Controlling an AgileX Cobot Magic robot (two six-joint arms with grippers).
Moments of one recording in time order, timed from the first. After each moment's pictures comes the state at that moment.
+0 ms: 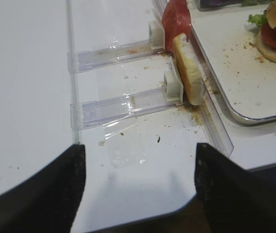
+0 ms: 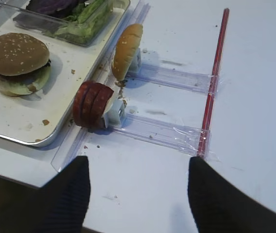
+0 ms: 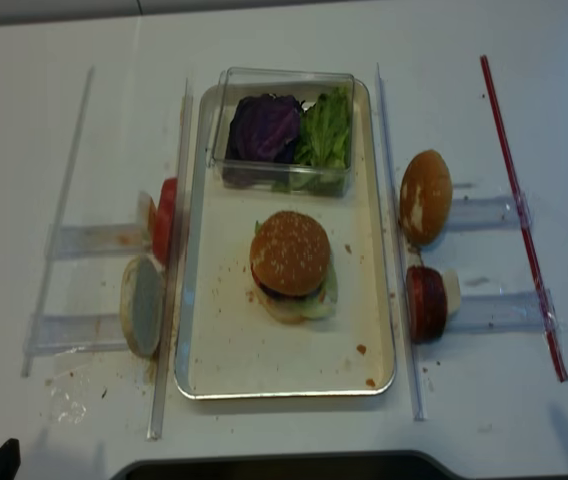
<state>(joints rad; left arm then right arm) -0.10 -0.02 -0.49 0.02 1.18 0.04 0.13 0.07 -0.49 0.21 1.09 -0.17</state>
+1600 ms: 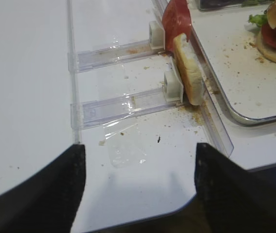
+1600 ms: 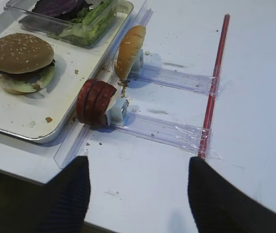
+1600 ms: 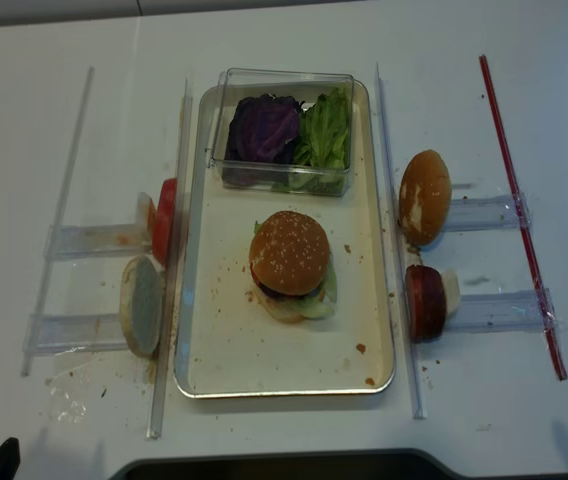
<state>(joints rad) -0.10 -0.02 -0.49 0.02 1.18 0.04 0.13 -0.02 -0.48 0.21 1.12 -0.17</state>
